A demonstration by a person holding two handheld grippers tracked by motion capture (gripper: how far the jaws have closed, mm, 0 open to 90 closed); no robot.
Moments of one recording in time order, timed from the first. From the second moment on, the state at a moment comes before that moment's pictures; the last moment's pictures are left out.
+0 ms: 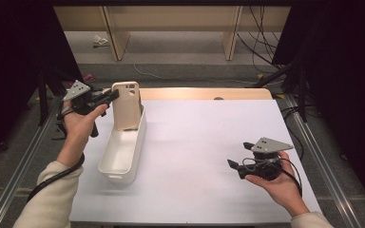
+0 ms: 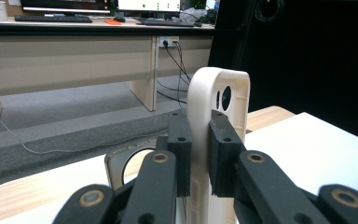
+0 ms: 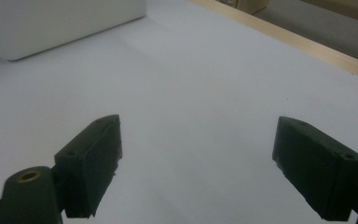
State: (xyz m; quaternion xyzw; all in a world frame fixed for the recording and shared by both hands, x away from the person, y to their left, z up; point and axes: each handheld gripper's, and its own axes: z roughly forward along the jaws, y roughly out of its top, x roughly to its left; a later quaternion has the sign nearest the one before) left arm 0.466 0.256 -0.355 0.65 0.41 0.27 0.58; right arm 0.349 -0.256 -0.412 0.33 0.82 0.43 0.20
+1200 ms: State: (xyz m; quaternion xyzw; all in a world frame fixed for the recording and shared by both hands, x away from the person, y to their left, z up) left arm 0.484 0.256 -0.378 0.65 0.42 0.25 0.57; right arm 0.349 -0.256 -0.413 0.33 0.82 0.43 0.20
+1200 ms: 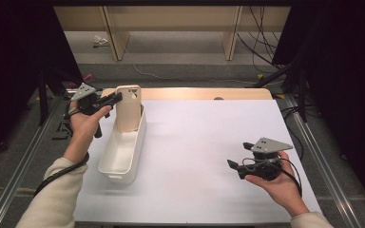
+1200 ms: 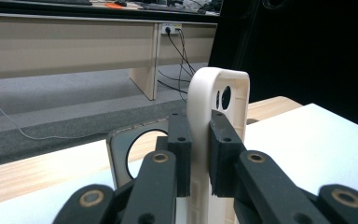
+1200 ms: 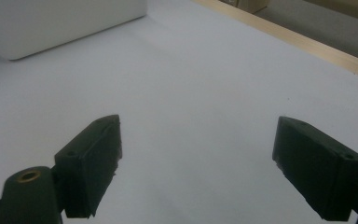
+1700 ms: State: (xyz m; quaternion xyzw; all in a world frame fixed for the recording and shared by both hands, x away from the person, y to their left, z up) left arm 0.491 0.259 -0.392 0.66 0.43 0.24 0.57; right arm 0.350 -0.256 -0.413 0.33 0.82 0.43 0.20
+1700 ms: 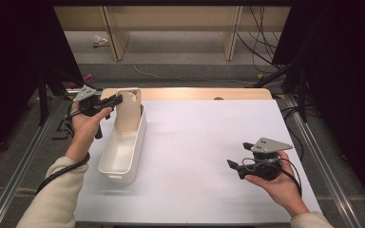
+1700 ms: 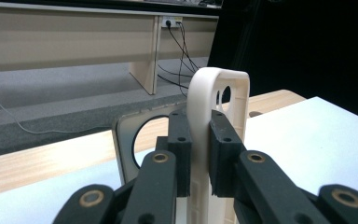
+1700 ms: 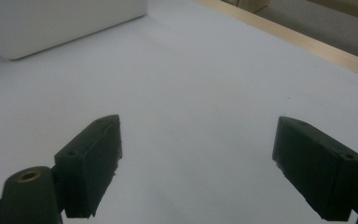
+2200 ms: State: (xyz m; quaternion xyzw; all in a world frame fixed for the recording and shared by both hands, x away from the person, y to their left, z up) left arm 0.498 0.261 -0.399 0.66 0.44 0.24 0.56; right arm 0.350 -0.256 -0.413 0.33 0.82 0.43 0.20
